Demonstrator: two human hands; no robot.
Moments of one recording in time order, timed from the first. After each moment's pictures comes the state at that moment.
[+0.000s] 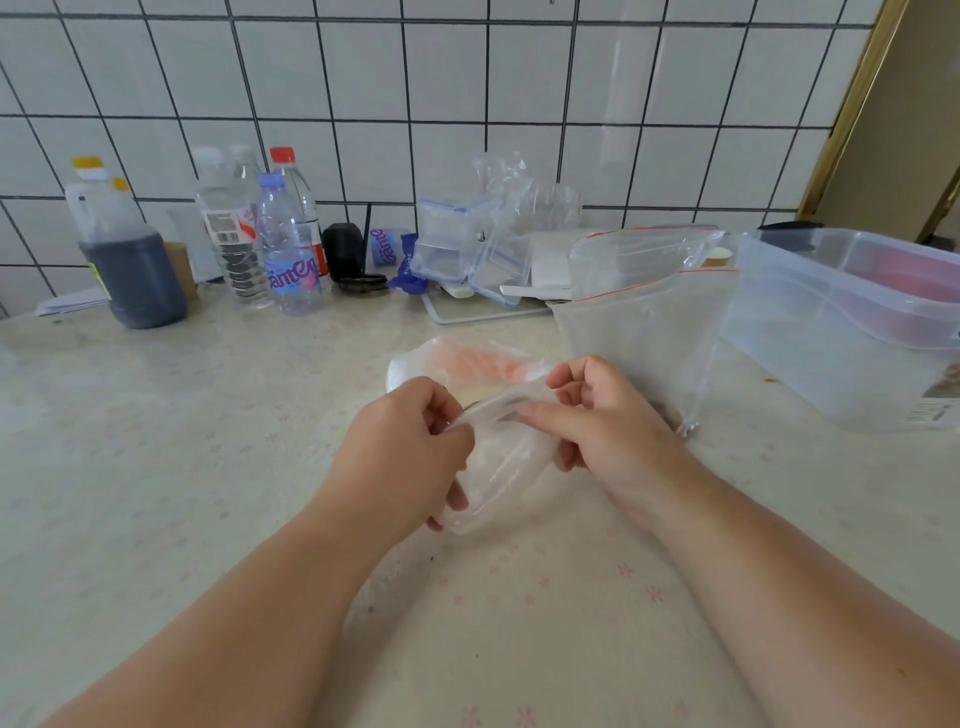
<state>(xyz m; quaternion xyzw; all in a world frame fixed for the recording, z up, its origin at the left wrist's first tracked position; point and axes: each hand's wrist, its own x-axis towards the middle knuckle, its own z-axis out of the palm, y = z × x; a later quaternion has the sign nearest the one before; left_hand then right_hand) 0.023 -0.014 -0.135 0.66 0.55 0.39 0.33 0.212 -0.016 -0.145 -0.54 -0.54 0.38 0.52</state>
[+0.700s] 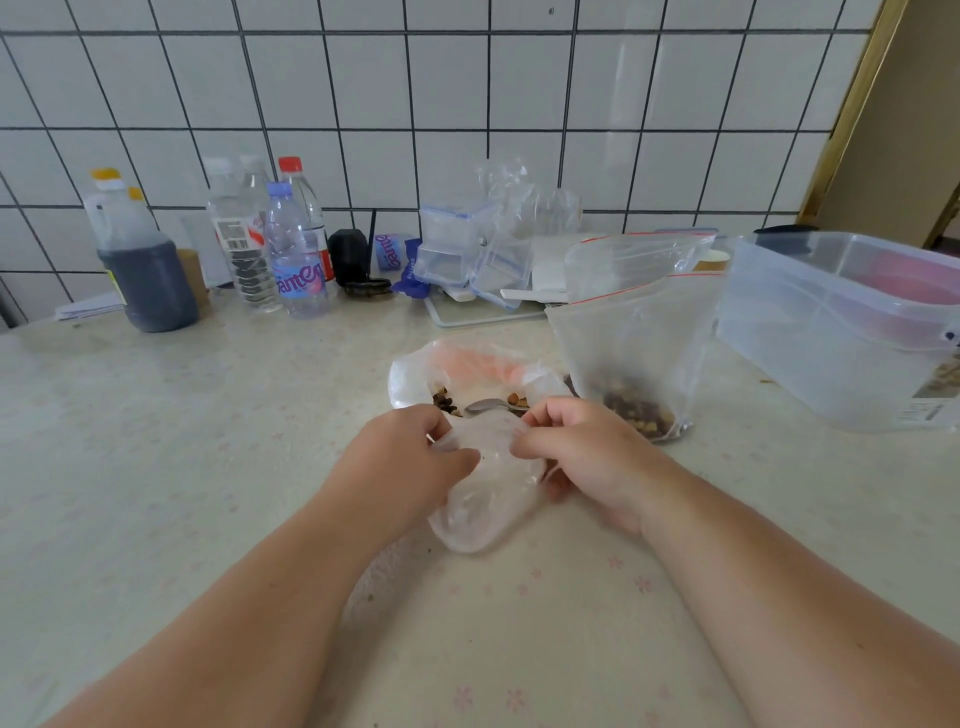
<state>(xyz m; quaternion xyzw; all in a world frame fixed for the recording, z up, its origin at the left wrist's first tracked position) 0.018 -0.005 -0.148 0.71 0.61 0.26 0.25 0.210 -0.022 -0.145 -0.59 -0.56 0.43 0.39</state>
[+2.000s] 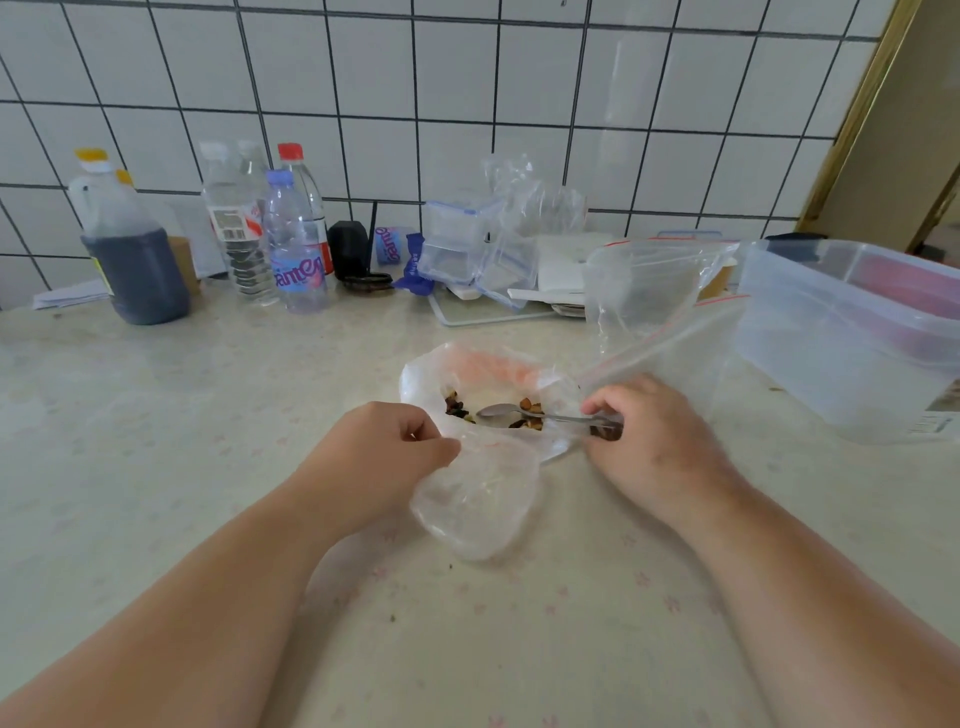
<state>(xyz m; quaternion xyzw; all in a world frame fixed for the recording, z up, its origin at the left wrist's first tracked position) -0.017 0.022 -0.148 0.68 0.58 0.28 0.34 0.233 -0.019 -0.140 -0.72 -0.64 0.01 0.27</state>
